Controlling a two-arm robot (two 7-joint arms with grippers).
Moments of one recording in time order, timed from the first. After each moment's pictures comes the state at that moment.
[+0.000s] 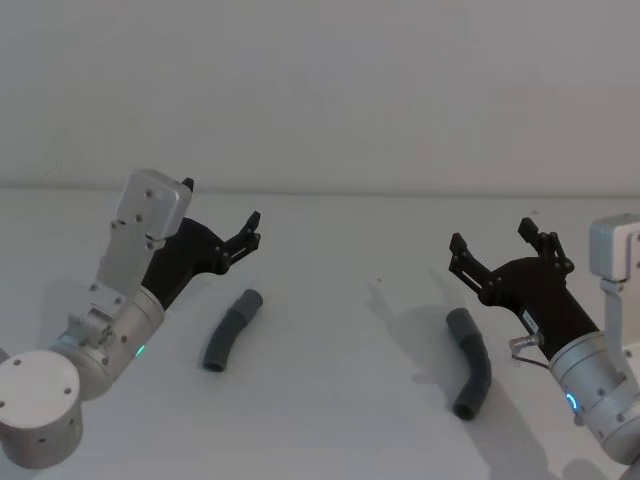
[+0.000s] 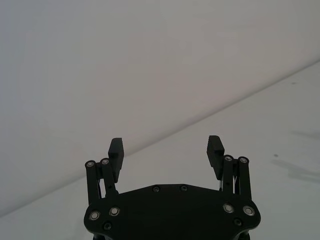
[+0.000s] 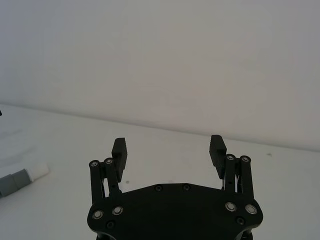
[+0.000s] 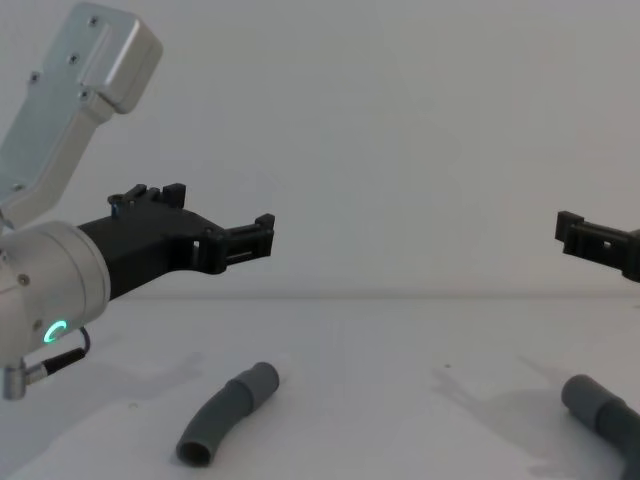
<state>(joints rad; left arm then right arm) -0.24 0.38 0.45 -1.63 -0.20 0.02 -0.02 -0.01 0.34 -0.23 -1.77 0.29 0.03 0.07</state>
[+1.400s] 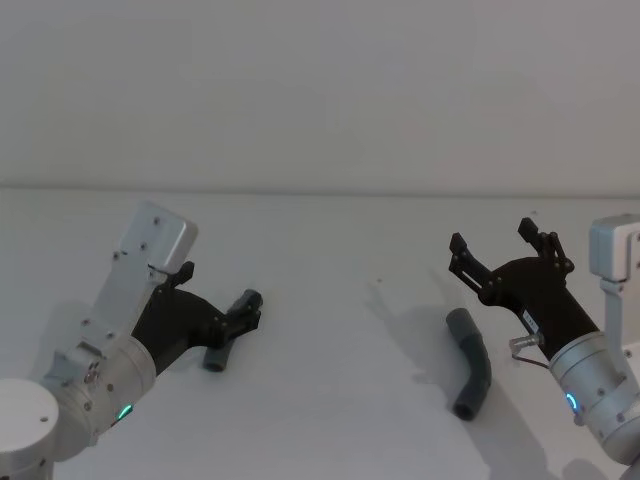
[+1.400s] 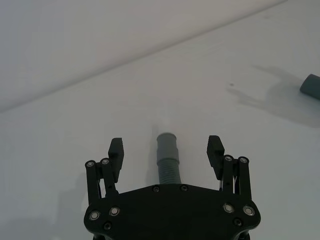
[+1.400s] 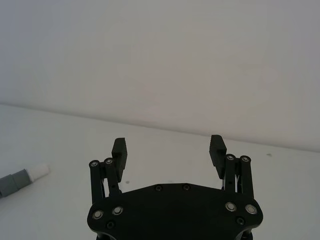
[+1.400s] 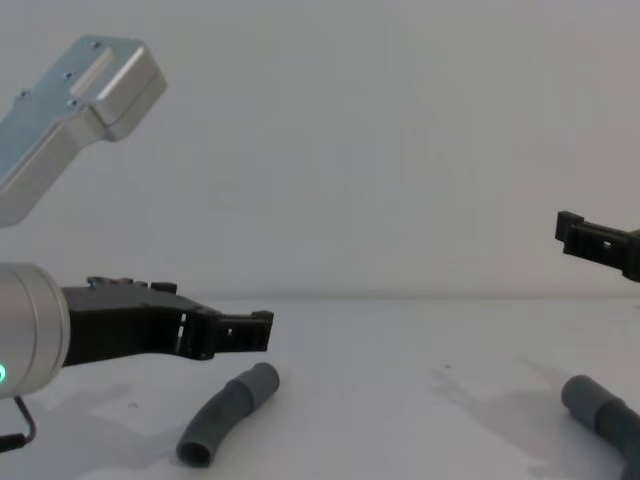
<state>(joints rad) -0.07 0.43 0.40 -1.92 -0.31 0.46 -0.02 -0.01 0.34 -0.23 -1.77 0.29 0.03 0.07</state>
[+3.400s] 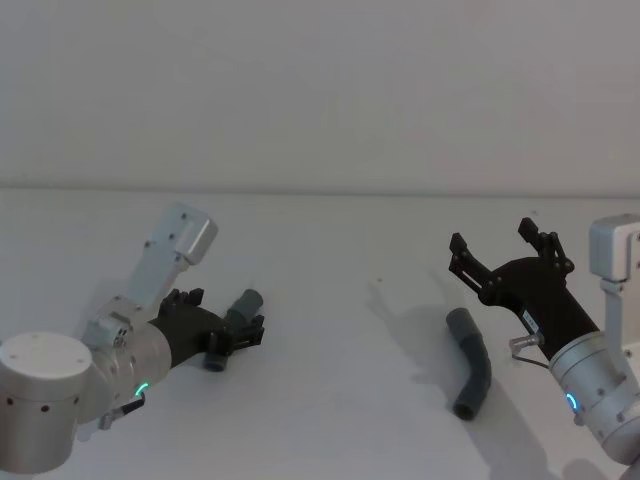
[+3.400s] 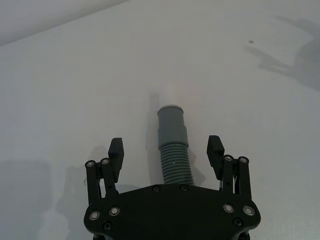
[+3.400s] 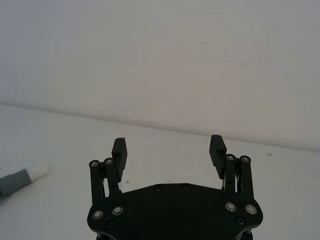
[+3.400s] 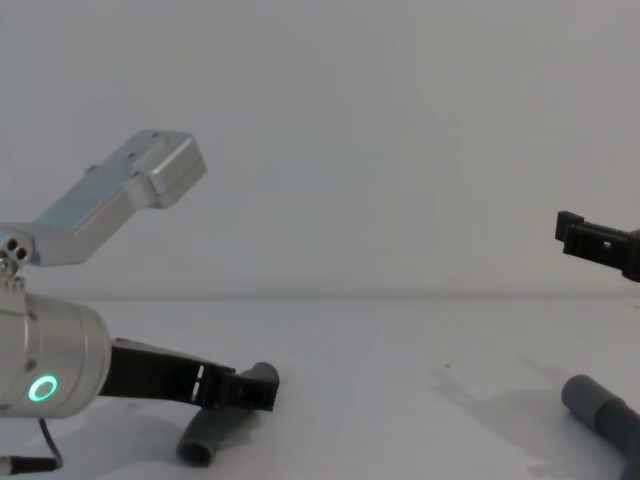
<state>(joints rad) -0.21 0.36 0.41 -1.74 -0.32 0.66 -0.11 -0.01 0.34 -0.23 -1.77 0.29 0.03 0.07</state>
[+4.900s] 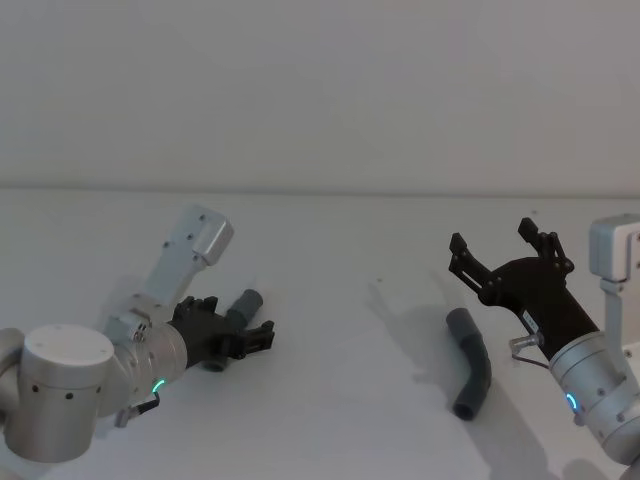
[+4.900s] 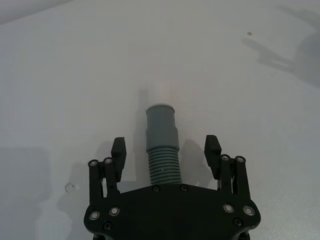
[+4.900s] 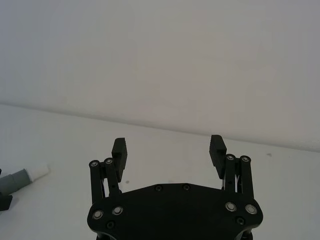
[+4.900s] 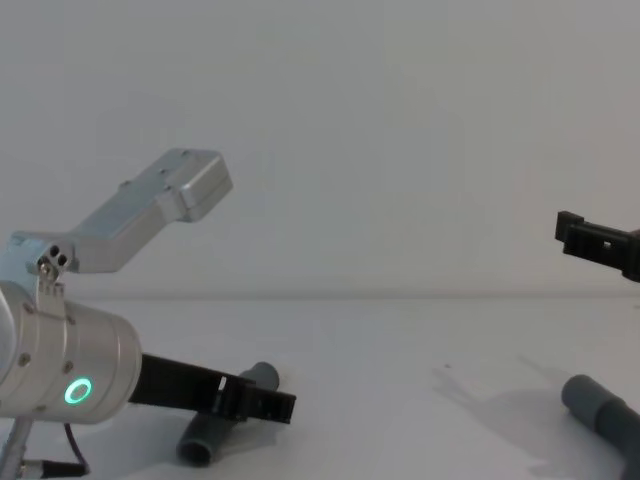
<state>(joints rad) -0.24 0.30 0.41 -1.69 -0.30 0.72 -0.13 -0.01 0.34 -0.23 -1.77 0.29 0.03 0.07</state>
